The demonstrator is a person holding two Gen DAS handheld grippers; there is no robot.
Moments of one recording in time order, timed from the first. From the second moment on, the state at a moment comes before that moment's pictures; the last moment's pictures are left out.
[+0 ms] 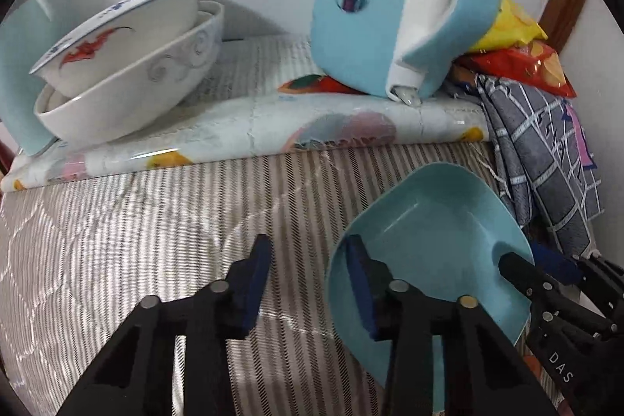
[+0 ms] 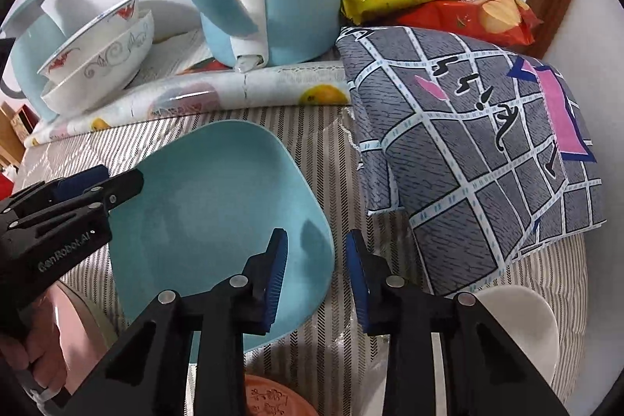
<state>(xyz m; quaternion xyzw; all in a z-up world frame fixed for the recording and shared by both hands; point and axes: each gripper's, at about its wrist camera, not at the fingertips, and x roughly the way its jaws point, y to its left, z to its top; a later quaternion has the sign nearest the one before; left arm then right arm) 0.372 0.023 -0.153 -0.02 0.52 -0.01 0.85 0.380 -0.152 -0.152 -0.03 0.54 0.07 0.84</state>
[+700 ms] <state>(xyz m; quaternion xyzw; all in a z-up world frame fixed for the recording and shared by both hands) 0.344 0.031 -0.108 -0.03 0.48 -0.05 0.88 0.361 -0.157 -0.118 -0.01 0.50 0.05 0.86</state>
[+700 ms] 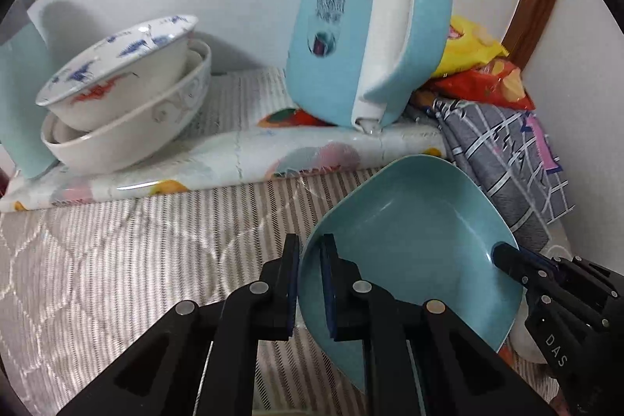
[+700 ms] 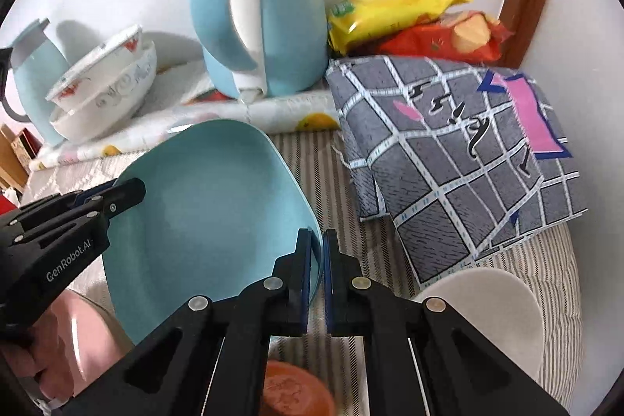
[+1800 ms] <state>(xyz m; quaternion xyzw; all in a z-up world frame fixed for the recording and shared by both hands) 0.208 0.114 -0.092 -0.03 0.47 -0.01 0.88 0.222 -0.082 -0.092 0.03 0.49 0.10 0.87</state>
